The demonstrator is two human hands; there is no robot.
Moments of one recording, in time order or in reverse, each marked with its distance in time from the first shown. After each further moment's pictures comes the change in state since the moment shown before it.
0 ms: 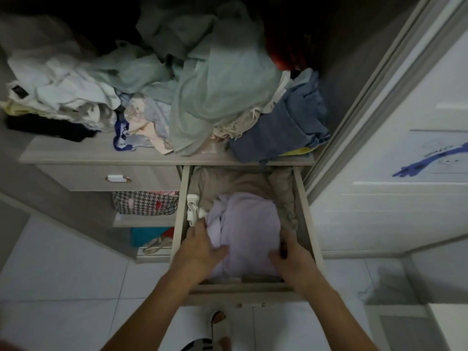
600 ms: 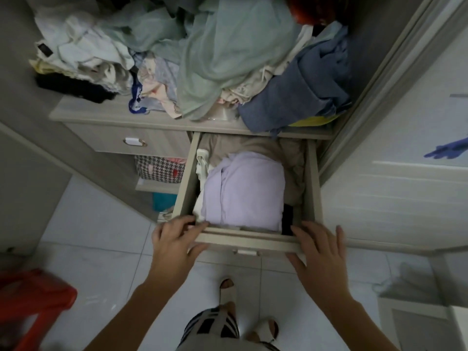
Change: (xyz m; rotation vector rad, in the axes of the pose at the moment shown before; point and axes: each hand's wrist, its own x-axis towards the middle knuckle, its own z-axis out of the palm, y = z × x) left_hand -0.070 -0.062 0.020 0.398 0.507 0.471; right_hand -0.018 0.089 -0.017 -0.630 0.486 -0.717
